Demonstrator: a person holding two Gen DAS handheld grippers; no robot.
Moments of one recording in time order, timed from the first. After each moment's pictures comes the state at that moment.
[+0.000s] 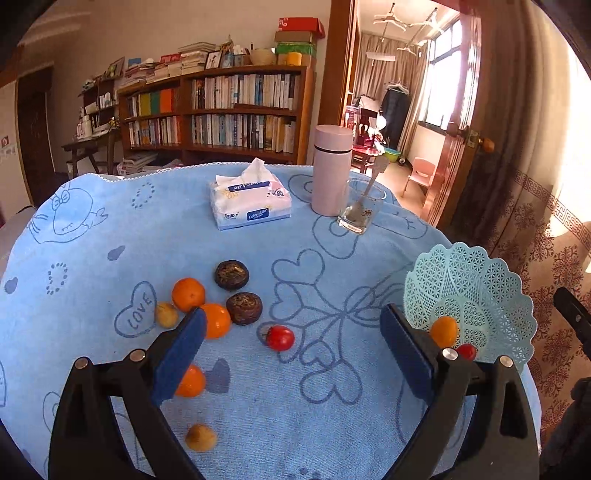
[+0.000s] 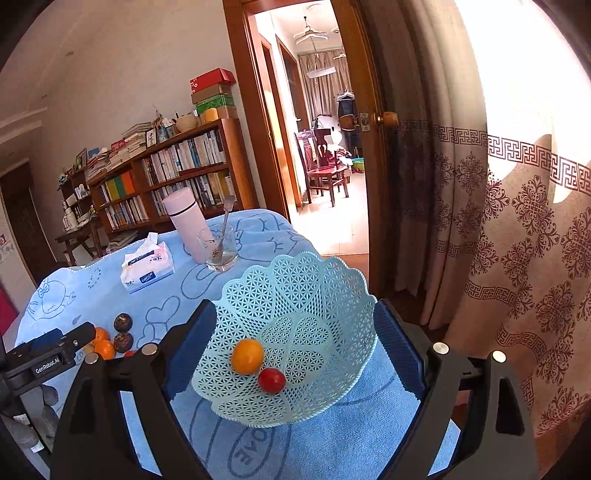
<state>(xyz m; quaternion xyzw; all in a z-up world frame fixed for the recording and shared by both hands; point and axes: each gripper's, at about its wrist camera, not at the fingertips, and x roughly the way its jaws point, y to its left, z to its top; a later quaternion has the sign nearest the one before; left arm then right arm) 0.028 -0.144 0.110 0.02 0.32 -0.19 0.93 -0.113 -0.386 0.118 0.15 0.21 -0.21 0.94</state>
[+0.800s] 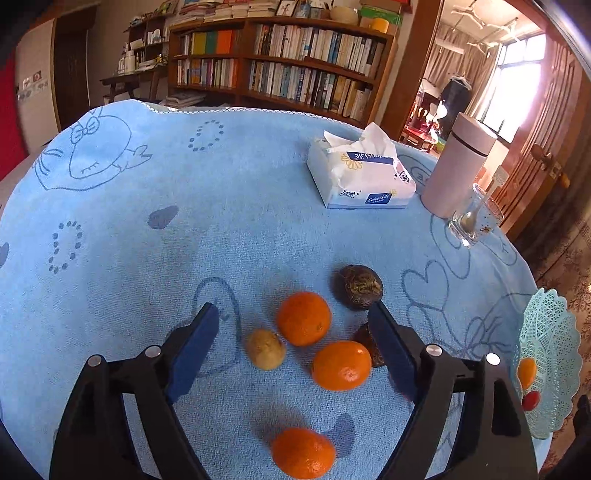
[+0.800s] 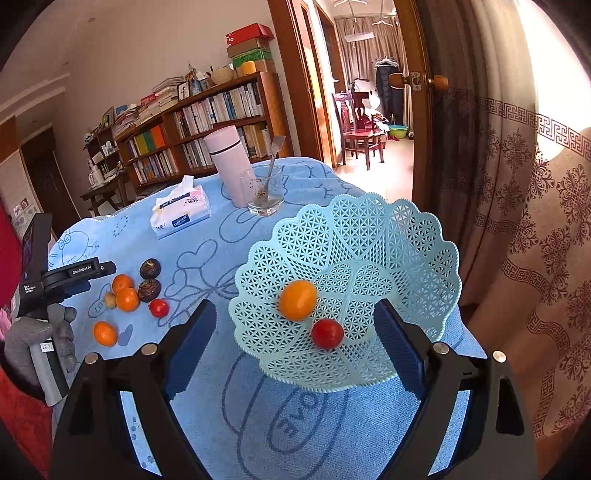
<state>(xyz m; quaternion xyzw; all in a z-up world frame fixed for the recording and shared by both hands) 0.152 -0.073 0.060 -0.03 0.42 -0.12 0.90 -0.077 -0.350 0.085 0.14 0.29 -0.14 0.94</state>
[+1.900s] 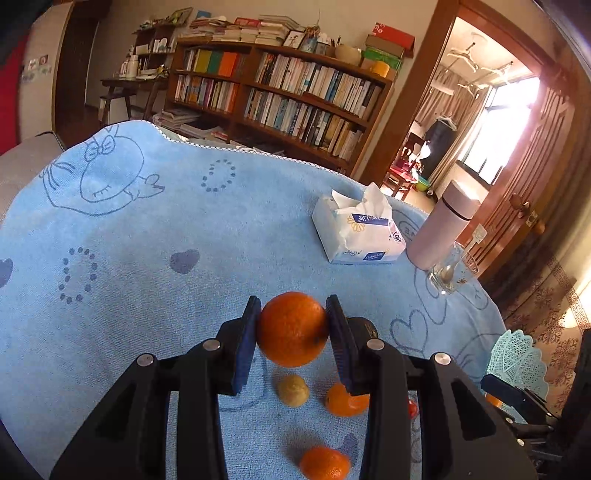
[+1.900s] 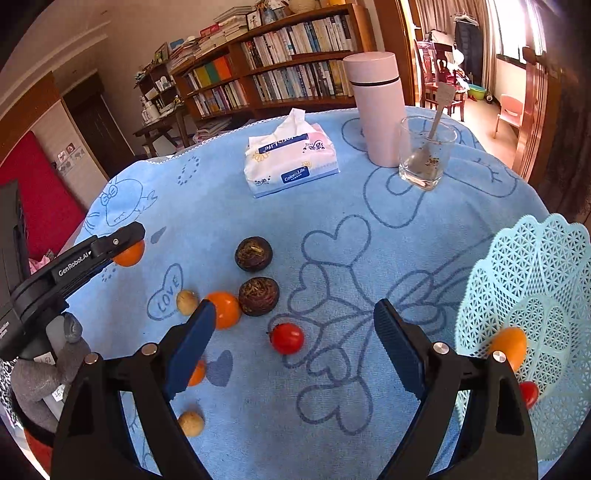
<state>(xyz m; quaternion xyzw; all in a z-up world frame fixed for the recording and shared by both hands) 0.156 -0.018 0.095 -0.10 0.36 -0.15 0.92 0.095 -0.244 0.077 0.14 0.41 0.01 0.90</state>
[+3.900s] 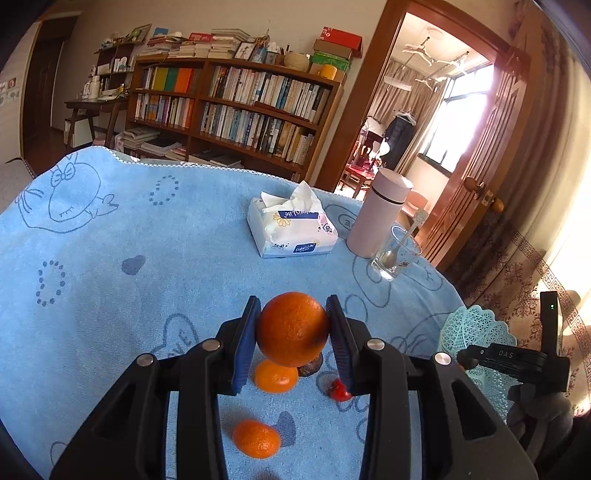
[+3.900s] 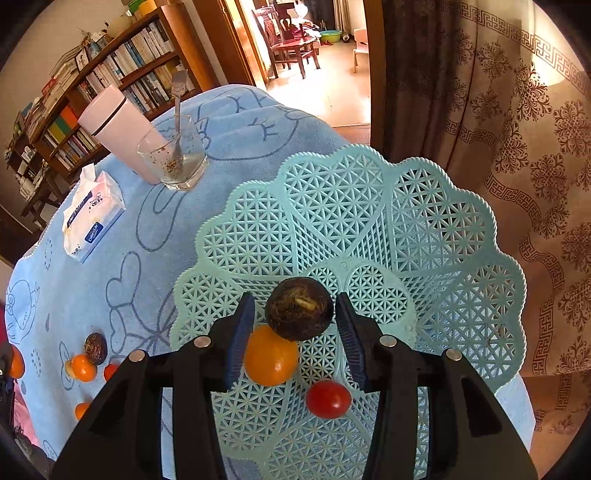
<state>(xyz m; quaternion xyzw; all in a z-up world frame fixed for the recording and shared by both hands) 0.109 -0.063 0.117 -0.08 0.33 -0.23 0.91 0.037 -0.418 0.061 0.26 0.45 -0.23 0.82</state>
